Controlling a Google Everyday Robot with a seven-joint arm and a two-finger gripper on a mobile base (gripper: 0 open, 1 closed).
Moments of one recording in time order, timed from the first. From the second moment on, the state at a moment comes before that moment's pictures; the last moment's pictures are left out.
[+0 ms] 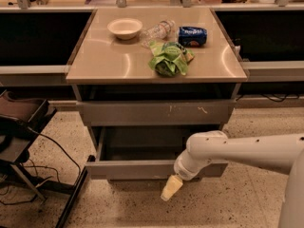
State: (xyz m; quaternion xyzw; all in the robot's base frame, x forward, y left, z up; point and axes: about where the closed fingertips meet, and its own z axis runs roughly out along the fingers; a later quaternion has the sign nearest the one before) arm 0.487 -0.089 0.456 -0.48 0.86 0.14 0.10
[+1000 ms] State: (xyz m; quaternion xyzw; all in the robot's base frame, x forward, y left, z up) arm 0.397 -0.130 0.509 -0.44 0.88 0.09 0.16
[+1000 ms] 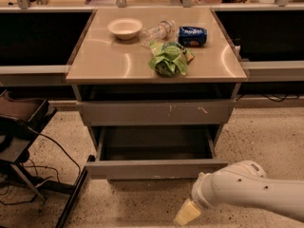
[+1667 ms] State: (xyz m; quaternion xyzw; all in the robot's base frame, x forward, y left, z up) arm 0.435 -0.117 0.429 -0.50 0.84 0.17 0.08
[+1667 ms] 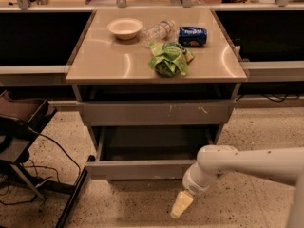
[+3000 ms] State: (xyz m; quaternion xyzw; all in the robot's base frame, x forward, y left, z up) arm 0.564 -0.120 0.414 -0.43 0.87 0.21 0.12
